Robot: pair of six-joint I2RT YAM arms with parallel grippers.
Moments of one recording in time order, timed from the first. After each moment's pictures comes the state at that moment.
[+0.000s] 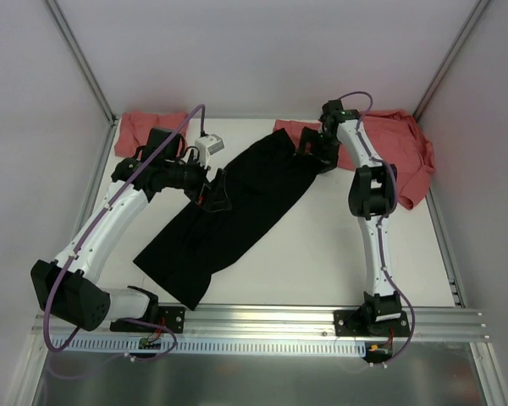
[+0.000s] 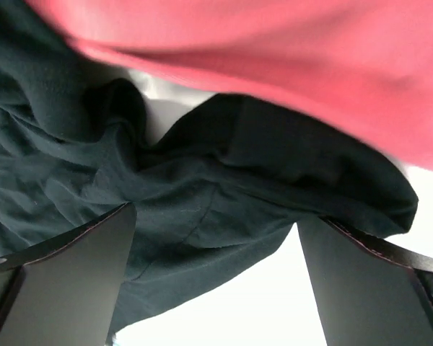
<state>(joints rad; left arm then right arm) -0.35 1.30 1.28 -0.81 0.64 0.11 0.18 2.59 2.45 -1.16 -0.27 0.40</state>
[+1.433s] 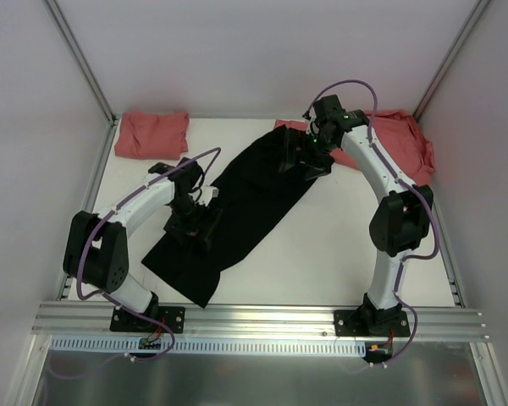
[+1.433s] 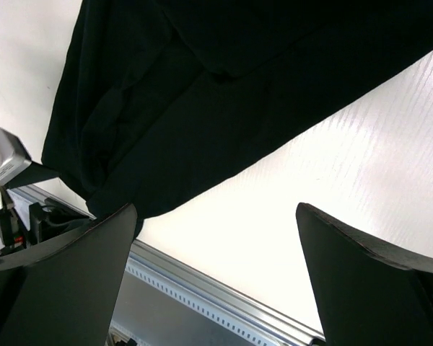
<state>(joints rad) -0.36 1.58 1.13 -1.13 0.25 0.04 0.35 1.94 1.89 -1.09 -0.36 0.38</state>
